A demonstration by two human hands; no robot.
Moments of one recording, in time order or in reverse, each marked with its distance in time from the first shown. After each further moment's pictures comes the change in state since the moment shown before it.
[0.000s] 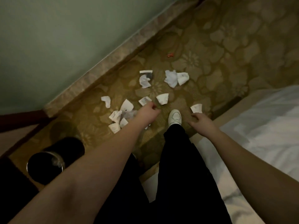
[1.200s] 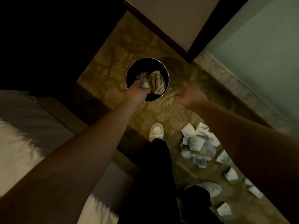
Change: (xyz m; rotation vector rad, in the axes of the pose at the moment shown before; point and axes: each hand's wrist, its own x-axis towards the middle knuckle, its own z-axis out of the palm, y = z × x) left_hand -0.170 -0.645 -0.124 -1.273 0.830 -0.520; right_hand -0.082 -0.455 0.583 -1.167 -0.387 -1.017
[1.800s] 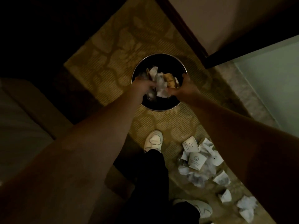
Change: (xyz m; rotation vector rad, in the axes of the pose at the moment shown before) left_hand 0.190 -0.081 0.019 -0.487 -0.058 -0.255; right_hand 0.154 -0.029 0.082 0.225 -0.001 0.166
